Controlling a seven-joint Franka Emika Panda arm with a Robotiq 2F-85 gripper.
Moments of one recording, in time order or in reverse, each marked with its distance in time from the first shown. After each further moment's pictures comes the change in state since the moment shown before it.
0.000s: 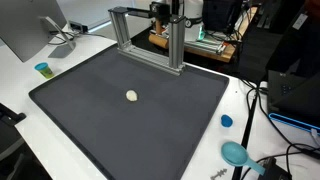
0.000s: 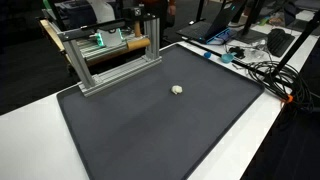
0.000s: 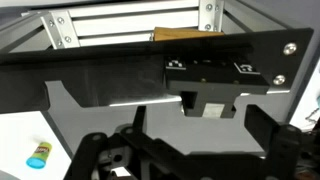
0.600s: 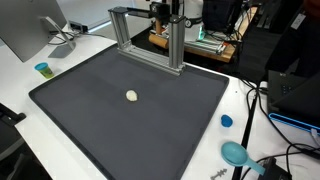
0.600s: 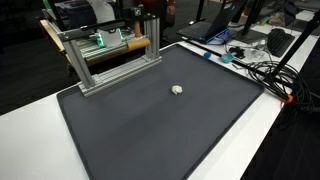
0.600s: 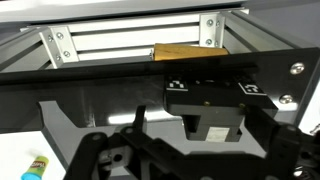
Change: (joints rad) arm 0.000 0.019 0.000 -0.023 0.000 -0.004 0.000
